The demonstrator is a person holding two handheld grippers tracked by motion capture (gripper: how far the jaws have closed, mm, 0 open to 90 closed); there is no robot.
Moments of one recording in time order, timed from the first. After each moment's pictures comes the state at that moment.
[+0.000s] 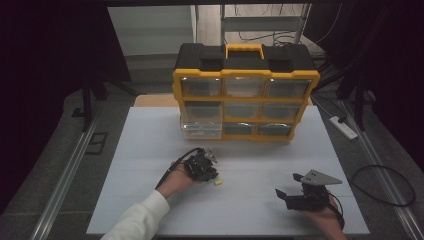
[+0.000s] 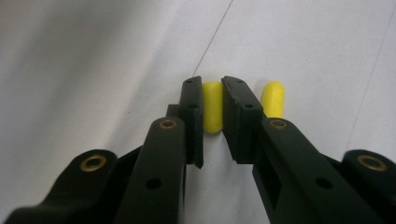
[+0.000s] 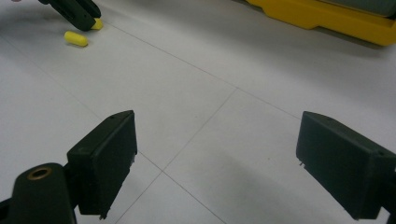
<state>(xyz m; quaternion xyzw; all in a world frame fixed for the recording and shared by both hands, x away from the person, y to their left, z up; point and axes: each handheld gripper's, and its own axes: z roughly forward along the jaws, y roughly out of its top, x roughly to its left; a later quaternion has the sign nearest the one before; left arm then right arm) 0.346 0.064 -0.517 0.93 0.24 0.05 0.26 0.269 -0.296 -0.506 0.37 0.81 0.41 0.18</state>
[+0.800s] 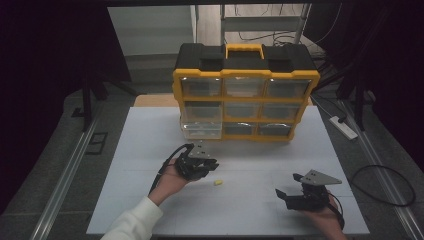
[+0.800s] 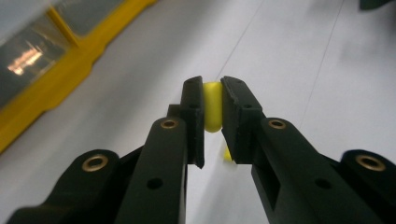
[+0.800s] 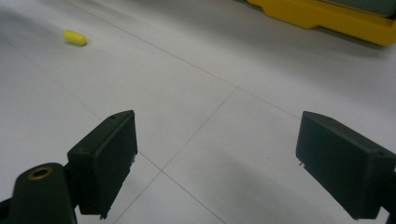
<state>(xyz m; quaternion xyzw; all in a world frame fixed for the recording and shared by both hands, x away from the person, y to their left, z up) 0.313 0.086 -0.463 0.88 0.25 0.11 0.40 0.269 -0.295 -0.506 0.37 0.81 0.41 0.18</state>
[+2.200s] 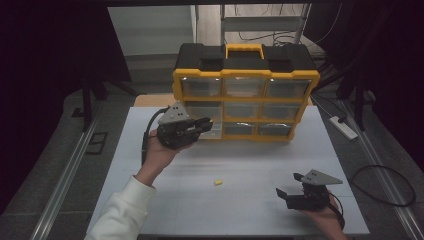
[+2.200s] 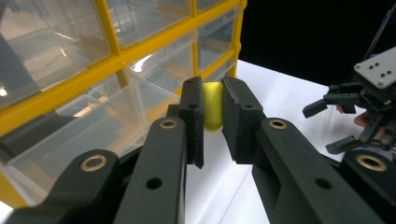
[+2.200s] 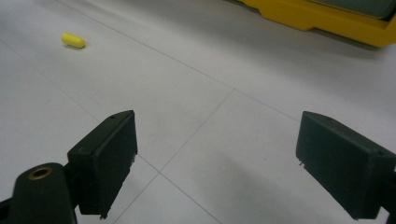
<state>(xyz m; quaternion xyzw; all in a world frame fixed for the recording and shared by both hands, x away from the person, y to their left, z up) 0.324 0.118 -0.352 0.79 0.27 0.18 0.52 0.269 -0.296 -0.506 0.37 0.81 0.42 0.19</state>
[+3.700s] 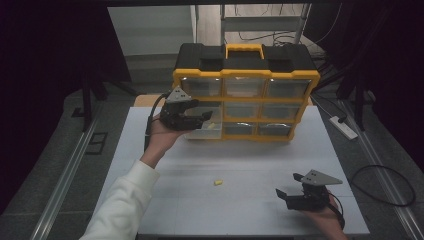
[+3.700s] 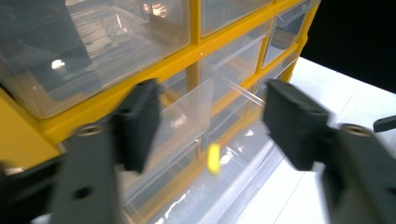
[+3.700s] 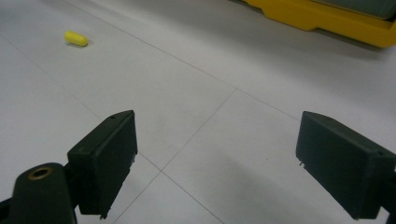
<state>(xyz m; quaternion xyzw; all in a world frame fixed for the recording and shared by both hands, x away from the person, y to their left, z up) 0.372 0.120 -0.356 0.79 0.34 0.20 0.47 0.269 -0.296 -0.506 0.37 0.81 0.42 0.18</state>
